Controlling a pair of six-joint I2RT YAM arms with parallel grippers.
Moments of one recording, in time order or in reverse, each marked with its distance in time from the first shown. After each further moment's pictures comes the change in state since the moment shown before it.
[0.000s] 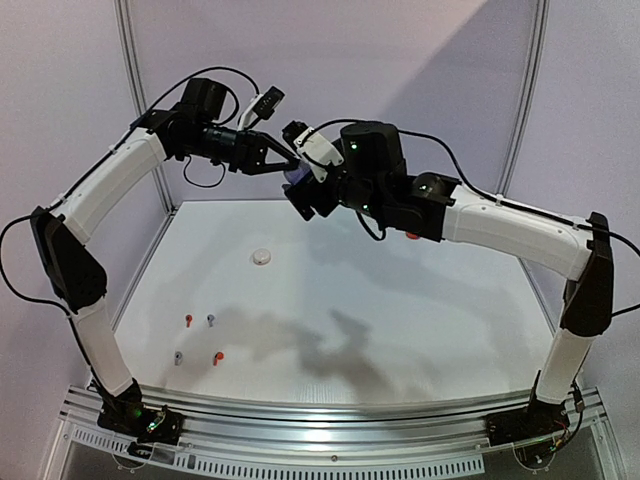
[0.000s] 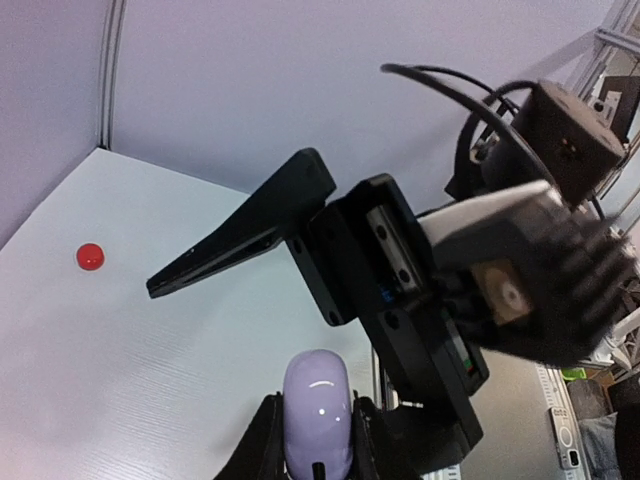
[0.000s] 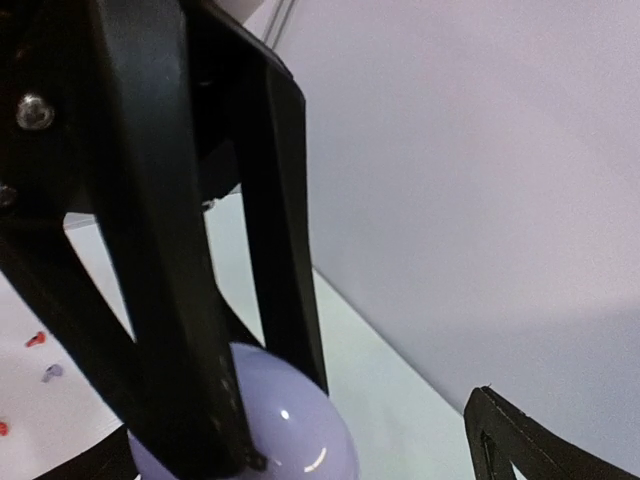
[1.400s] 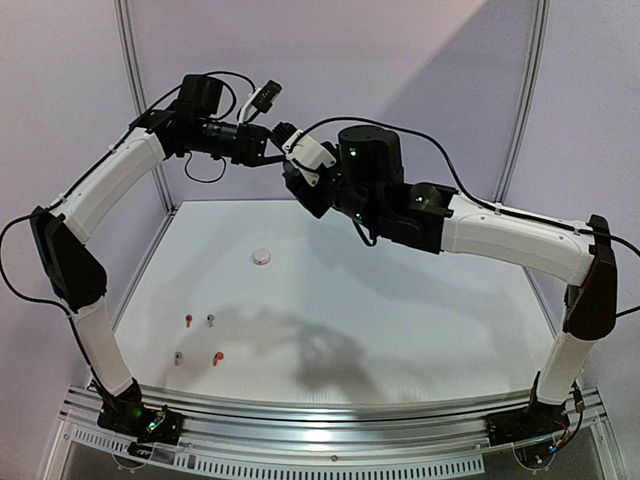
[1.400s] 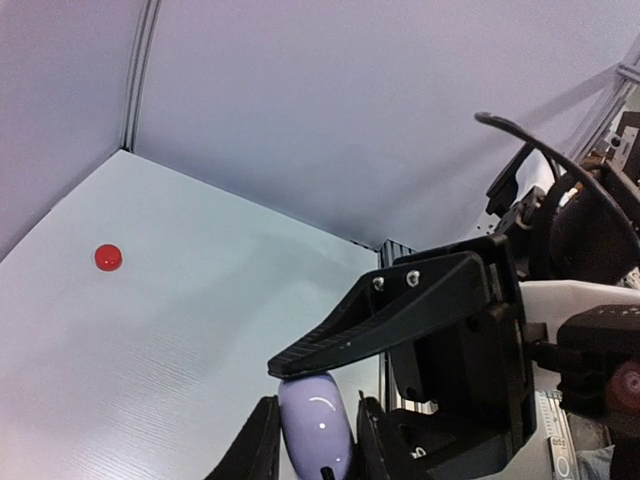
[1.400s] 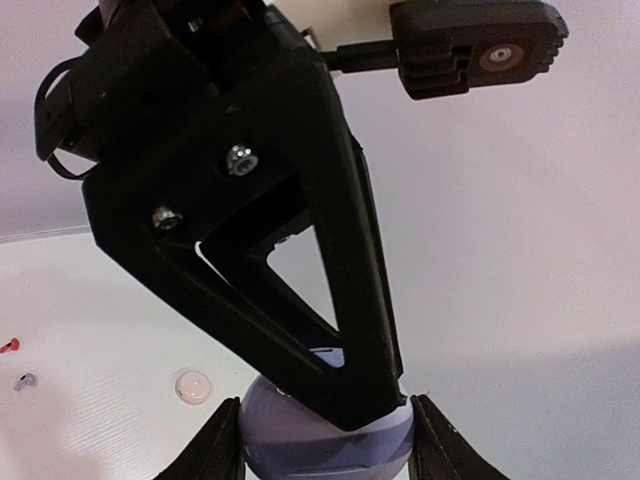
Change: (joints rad) left arm 0.006 0.001 0.000 0.092 -0.041 -0.120; right arm 0.051 -0.013 -0.037 0.126 0.066 -0.137
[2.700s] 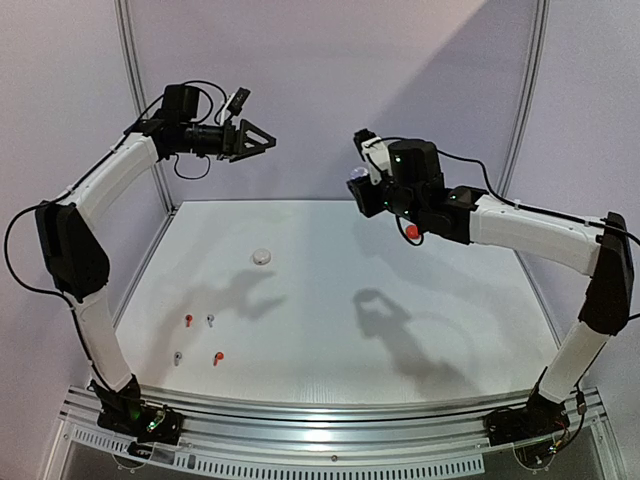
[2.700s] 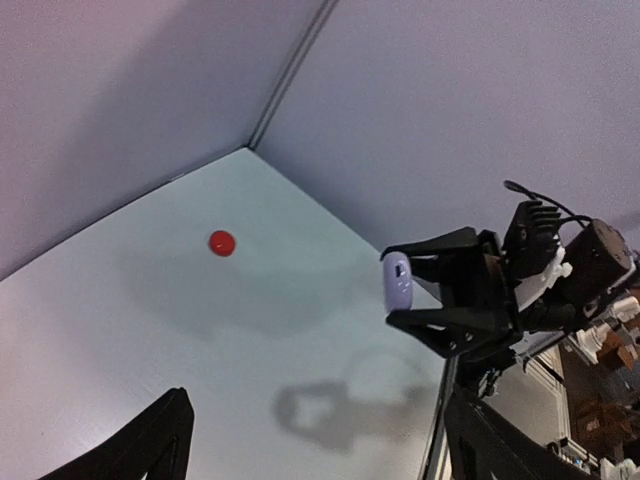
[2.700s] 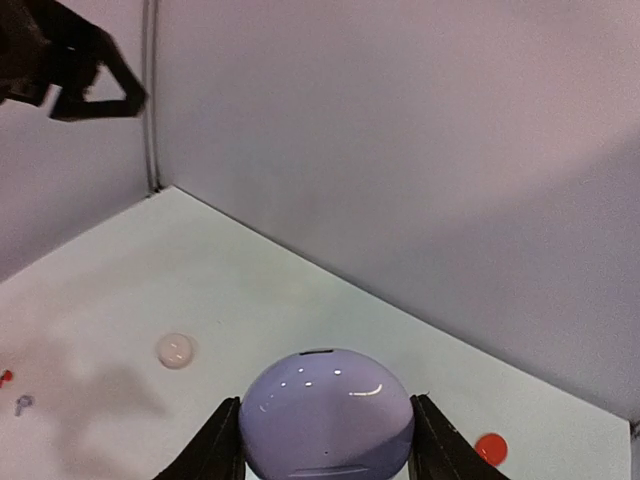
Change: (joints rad) left arm 0.178 0.061 -0.036 0.147 -0.157 -0.217; right arm -0.254 -0.111 -0.268 -0.018 -0.075 0.415
